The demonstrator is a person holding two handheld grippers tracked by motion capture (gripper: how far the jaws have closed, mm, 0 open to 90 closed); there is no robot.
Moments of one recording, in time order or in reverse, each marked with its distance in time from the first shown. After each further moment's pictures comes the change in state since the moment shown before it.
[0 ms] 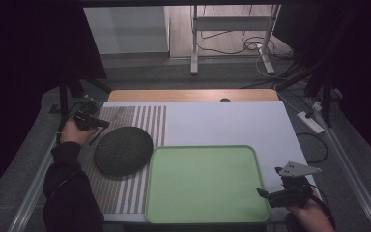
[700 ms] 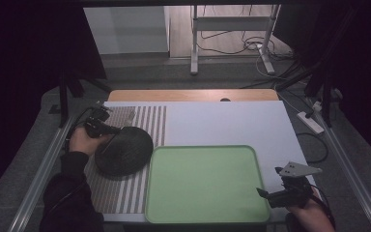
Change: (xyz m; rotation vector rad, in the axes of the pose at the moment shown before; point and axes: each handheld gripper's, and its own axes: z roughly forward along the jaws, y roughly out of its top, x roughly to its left) left arm -0.065 -0.004 -0.007 0.003 -0.032 0.048; right arm 0.000 0.000 -0.001 -0.005 0.002 -0.002
